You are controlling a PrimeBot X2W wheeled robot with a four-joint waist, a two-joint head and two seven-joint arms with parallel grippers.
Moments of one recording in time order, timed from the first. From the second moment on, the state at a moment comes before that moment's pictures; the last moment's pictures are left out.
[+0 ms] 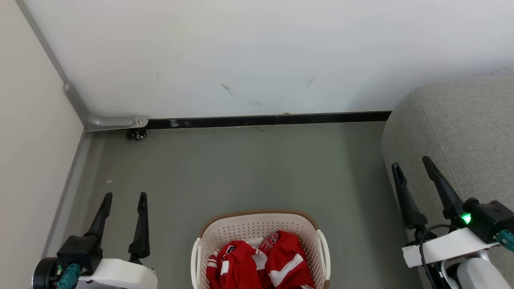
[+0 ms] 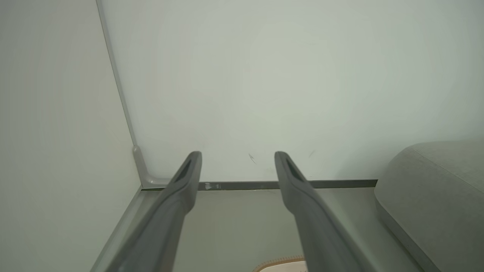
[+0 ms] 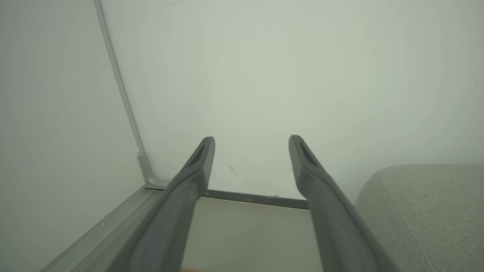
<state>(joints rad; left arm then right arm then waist) -0.05 0.16 -0.11 0.19 -0.23 0.00 -0.25 -0.10 -0.21 0.11 0.23 0.31 0.12 -0.25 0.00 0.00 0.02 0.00</state>
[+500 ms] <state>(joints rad) -0.06 0.12 -0.07 0.20 -0.23 -0.01 -0.25 -0.10 -0.19 0.11 0.24 0.31 0.12 -0.25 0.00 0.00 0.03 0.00</state>
